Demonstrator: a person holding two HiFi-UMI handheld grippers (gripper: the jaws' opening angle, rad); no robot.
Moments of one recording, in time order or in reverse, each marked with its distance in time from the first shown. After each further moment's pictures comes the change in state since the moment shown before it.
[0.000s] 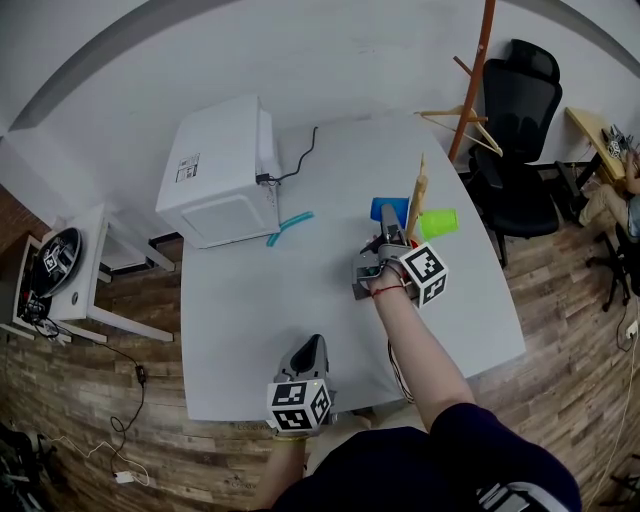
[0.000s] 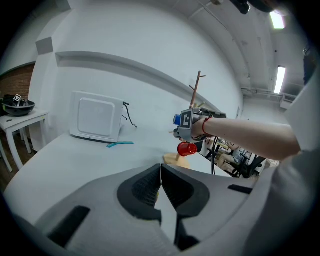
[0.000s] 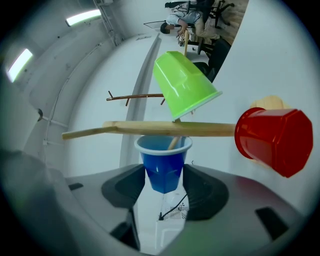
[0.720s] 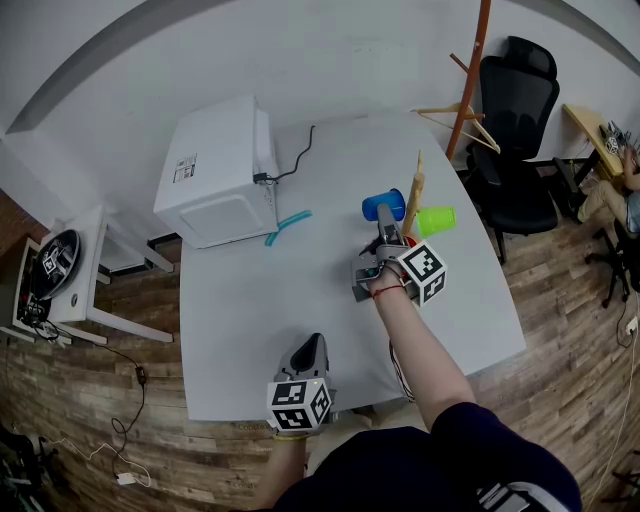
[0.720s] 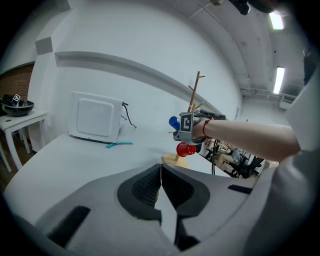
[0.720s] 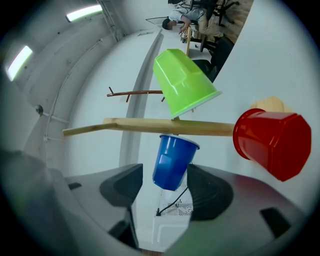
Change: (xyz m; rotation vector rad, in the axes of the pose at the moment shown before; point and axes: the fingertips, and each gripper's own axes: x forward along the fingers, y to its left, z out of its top) left arm 0.001 -0.003 0.000 0.002 -0.004 -0.008; right arm -0.002 -0.003 -0.003 -0.029 0.043 -0.002
